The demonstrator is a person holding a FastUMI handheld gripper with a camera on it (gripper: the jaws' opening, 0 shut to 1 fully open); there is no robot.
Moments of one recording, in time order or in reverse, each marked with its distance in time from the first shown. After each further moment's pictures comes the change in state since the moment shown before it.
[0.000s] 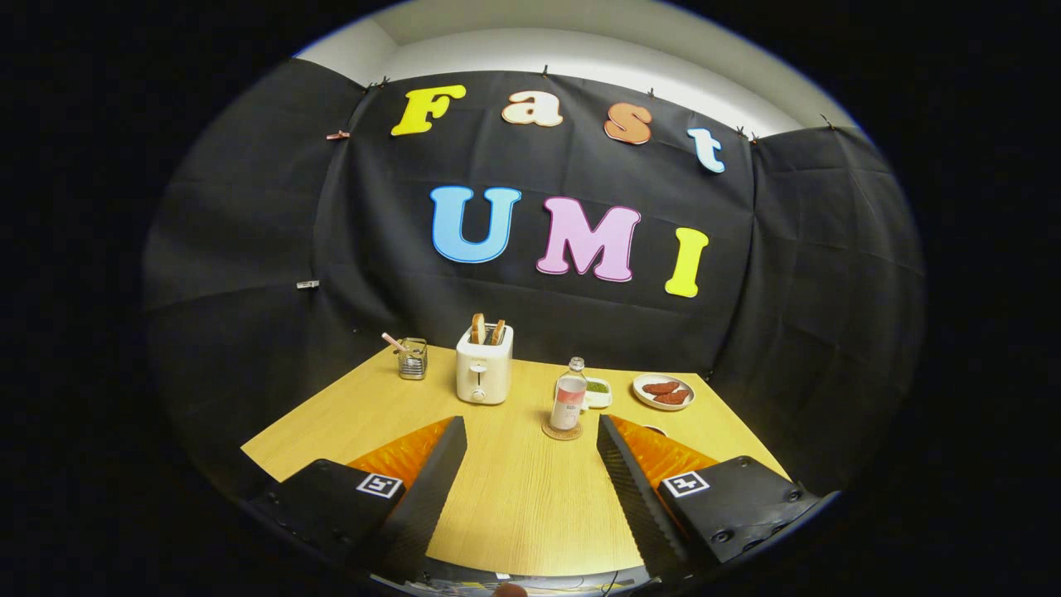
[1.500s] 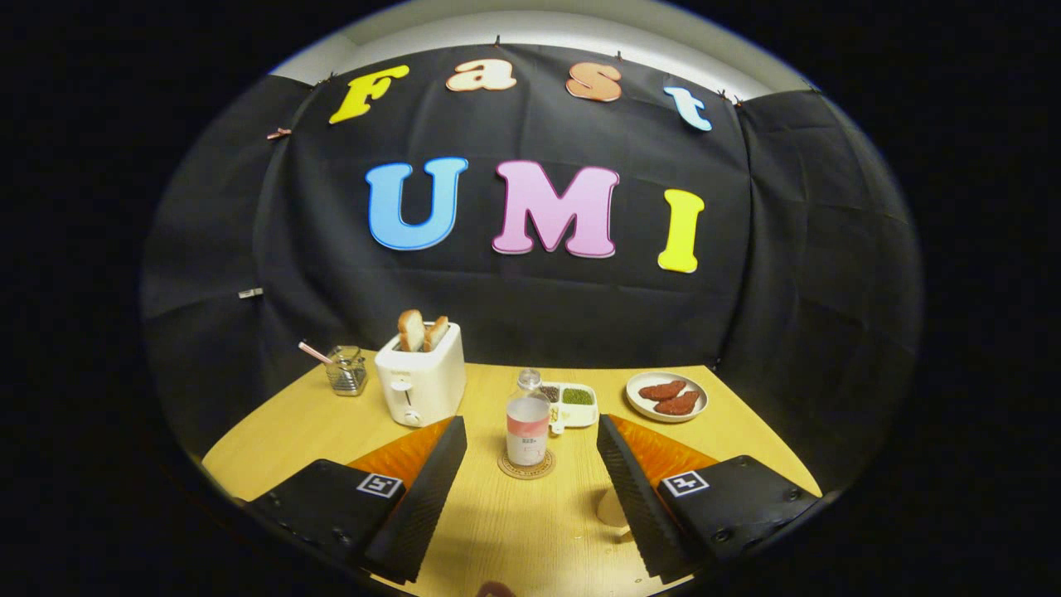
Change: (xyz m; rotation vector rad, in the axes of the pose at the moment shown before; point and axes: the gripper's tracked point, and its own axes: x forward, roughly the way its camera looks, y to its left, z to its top) arm 0.158 -0.079 0.003 0.052 -0.004 -0.005
